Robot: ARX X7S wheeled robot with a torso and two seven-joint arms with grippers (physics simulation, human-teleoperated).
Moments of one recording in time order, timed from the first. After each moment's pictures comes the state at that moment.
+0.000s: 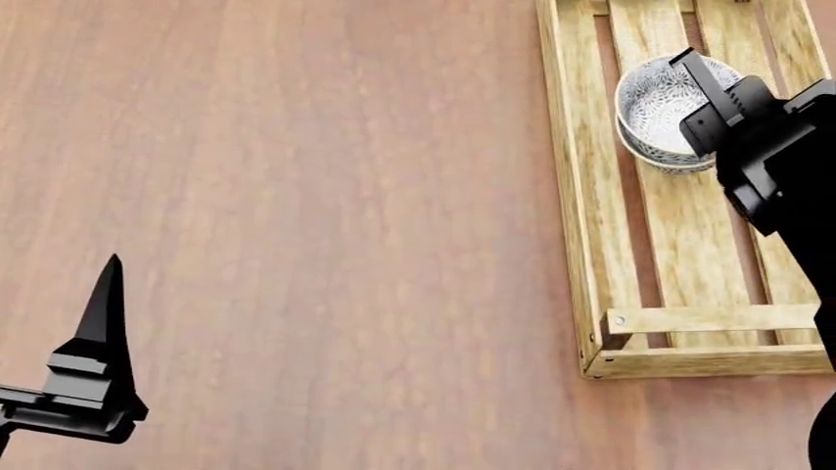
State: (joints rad) left arm -0.26 -0.46 0.11 0.77 -0.54 -0.63 -0.35; right arm 1.66 0.35 -2.28 1.29 3.12 0.19 0.35
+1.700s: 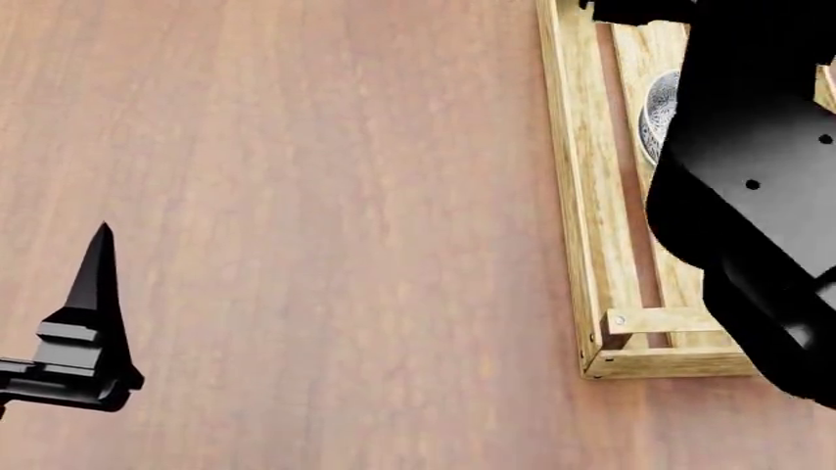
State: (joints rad) left arm -0.31 -0.45 0.11 0.75 -0.57 -0.62 -0.38; right arm 2.04 0.54 -2.53 0.26 1.94 -0.76 0.87
